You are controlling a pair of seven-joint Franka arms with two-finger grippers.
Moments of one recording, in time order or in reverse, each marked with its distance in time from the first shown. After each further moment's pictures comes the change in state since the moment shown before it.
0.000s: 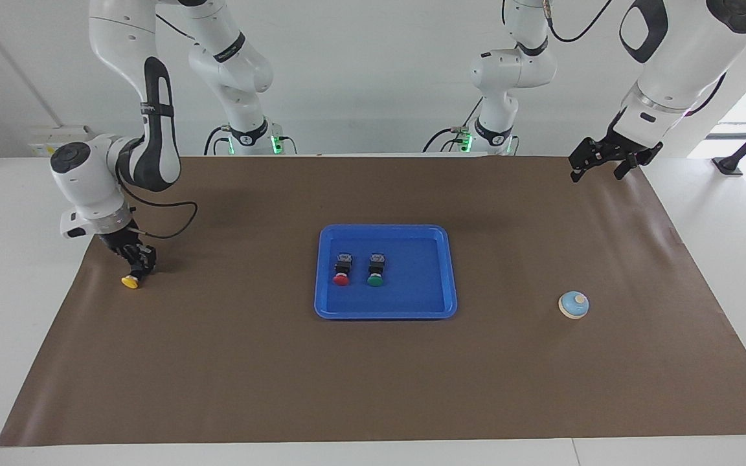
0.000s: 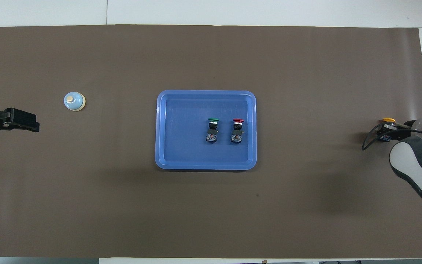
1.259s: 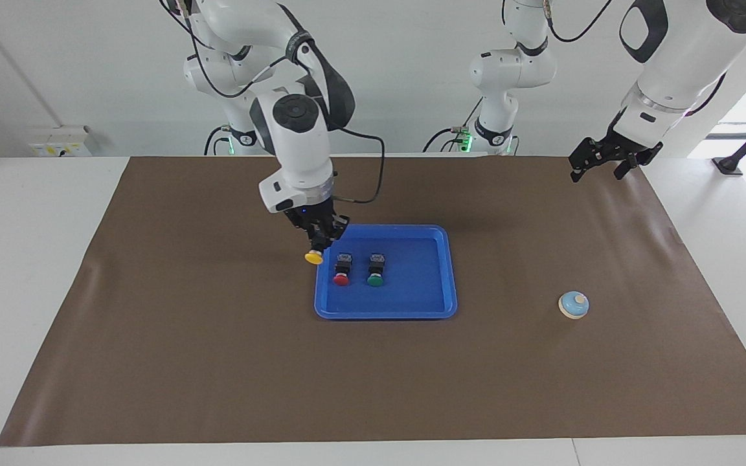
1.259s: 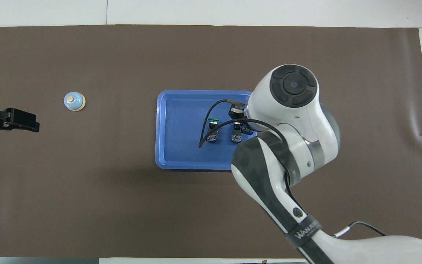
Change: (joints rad) left arm 0.000 0.000 0.000 0.000 0.000 0.000 0.000; right arm 0.818 0.076 0.016 0.532 0.073 -0.548 0.766
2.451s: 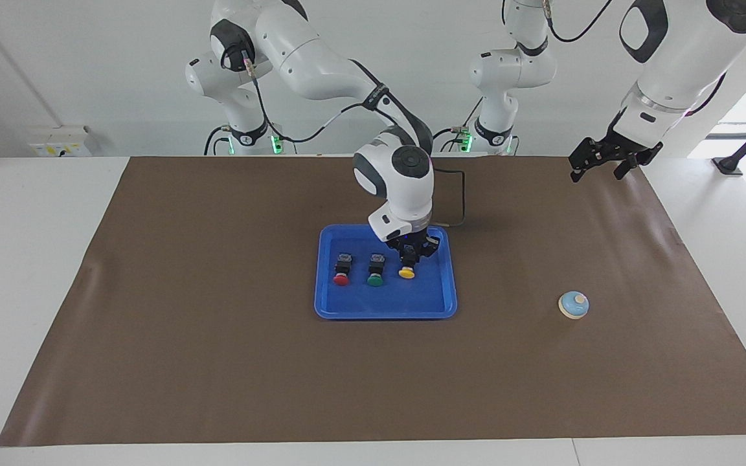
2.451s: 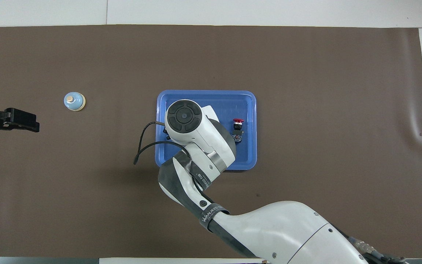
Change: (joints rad) left arm 0.000 0.000 0.000 0.000 0.000 0.000 0.000; right arm 0.235 0.367 -0.005 0.216 -0.001 0.165 0.169
